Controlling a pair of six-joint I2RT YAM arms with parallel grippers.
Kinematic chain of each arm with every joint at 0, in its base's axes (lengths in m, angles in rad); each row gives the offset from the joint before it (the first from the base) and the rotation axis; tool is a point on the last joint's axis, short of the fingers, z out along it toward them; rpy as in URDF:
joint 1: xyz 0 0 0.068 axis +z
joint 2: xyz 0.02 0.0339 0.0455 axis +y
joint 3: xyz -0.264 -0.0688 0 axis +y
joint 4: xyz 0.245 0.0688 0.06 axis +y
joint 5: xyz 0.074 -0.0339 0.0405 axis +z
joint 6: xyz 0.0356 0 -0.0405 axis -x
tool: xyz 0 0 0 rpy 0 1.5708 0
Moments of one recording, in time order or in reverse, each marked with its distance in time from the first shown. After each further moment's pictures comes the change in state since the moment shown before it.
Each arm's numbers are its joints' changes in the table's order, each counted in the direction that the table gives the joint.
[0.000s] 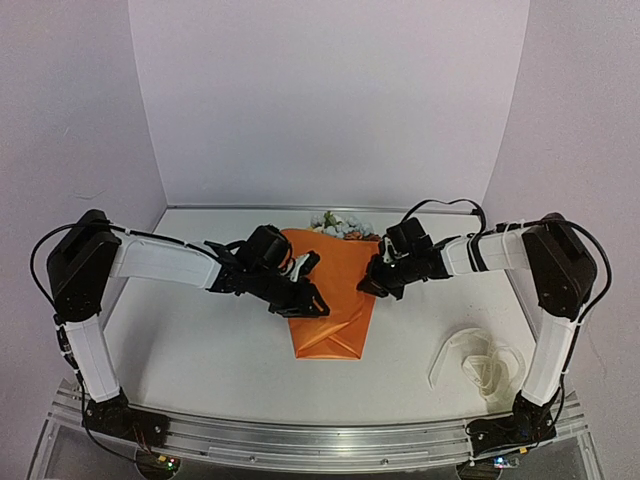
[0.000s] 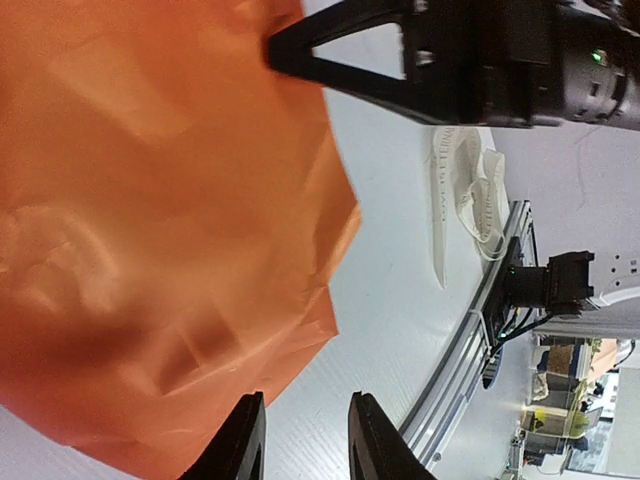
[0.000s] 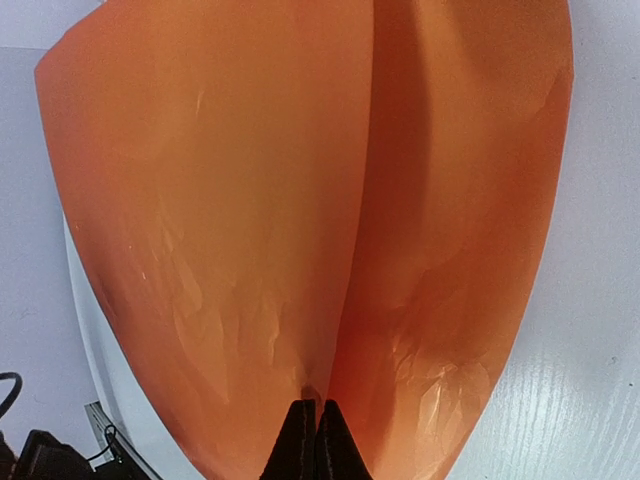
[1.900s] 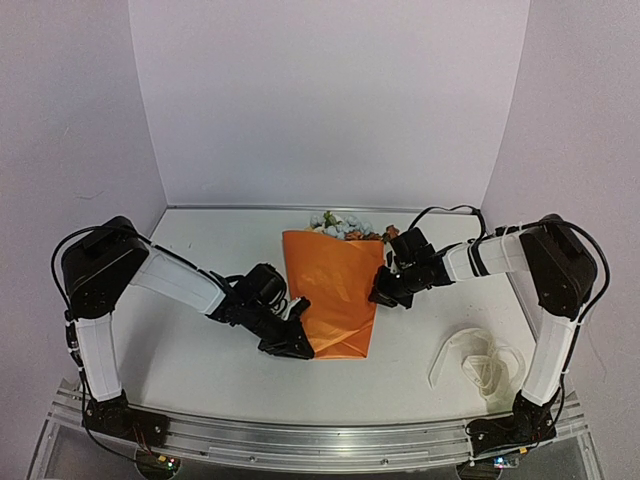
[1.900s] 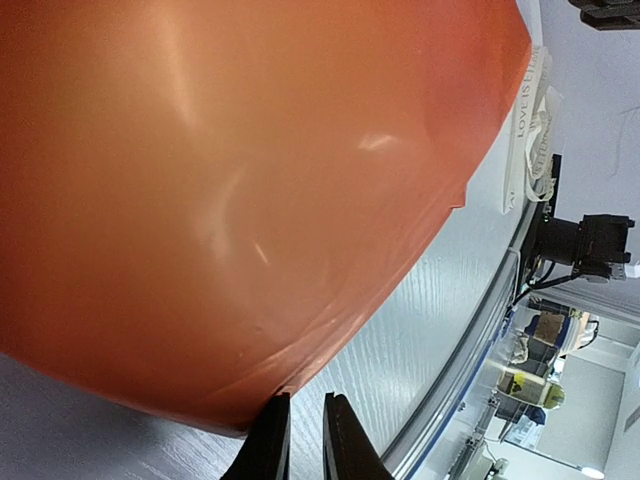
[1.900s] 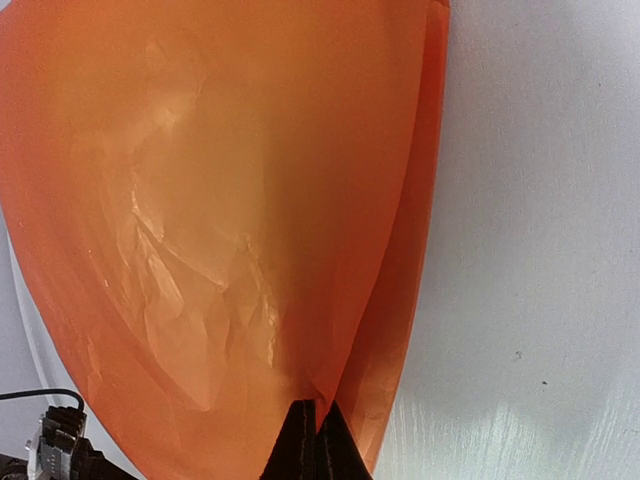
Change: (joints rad) left arm -0.013 0.082 0.187 -0.099 -0.136 0.095; right arm -0.016 0.000 0.062 0.030 -0.087 0.041
